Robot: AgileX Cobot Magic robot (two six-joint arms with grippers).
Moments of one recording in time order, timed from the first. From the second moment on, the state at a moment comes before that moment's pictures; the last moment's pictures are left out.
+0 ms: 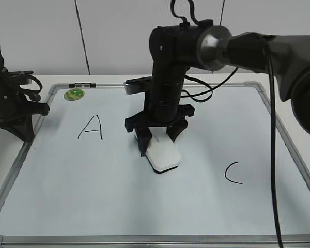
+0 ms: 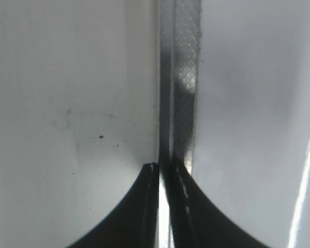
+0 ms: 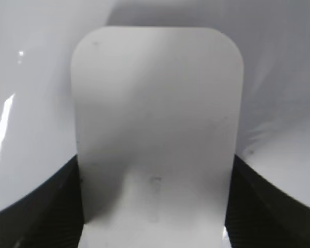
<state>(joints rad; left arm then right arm) -0.04 2.18 -1.54 -0.10 0.91 -0.03 0.56 2.38 -2.03 0.15 1.25 0.03</state>
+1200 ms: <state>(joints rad) -0.04 2.18 -1.54 -0.10 0.91 -0.03 0.57 2.39 -2.04 0.22 1.23 0.04</state>
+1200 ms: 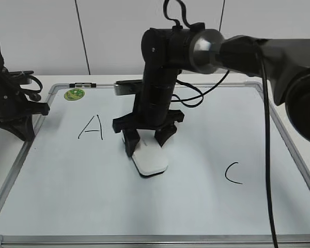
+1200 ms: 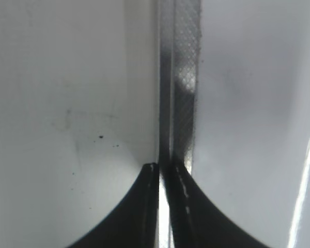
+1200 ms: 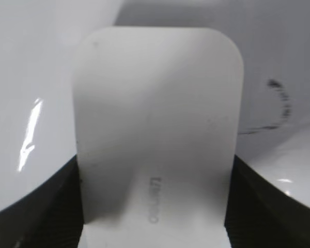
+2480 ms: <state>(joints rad) -0.04 2.18 -1.54 -0.10 0.91 -0.03 0.26 2.12 -1.91 -0.10 1.23 0.15</state>
